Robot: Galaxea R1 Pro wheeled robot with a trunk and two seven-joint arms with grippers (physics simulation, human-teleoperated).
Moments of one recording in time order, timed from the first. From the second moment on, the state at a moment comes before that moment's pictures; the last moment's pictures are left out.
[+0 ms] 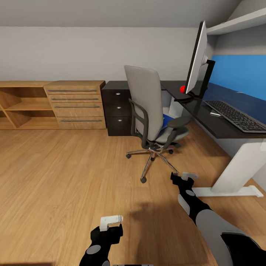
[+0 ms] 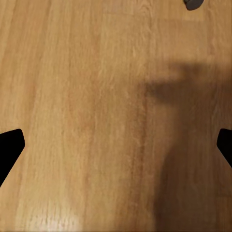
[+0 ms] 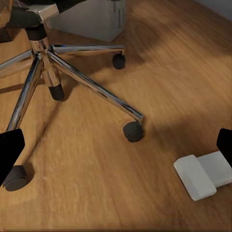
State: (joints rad) left arm 0.00 -0.17 -0.37 -1.58 0.23 0.63 0.54; right arm -0.85 -0.01 -0.05 -0.29 -0.10 -0.26 -0.18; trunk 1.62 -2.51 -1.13
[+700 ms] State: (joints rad) left arm 0.00 -0.17 -0.37 -1.58 0.23 0.63 0.54; right arm -0.85 -0.02 -0.05 -0.29 -0.10 -0.27 -0.18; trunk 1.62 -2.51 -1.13
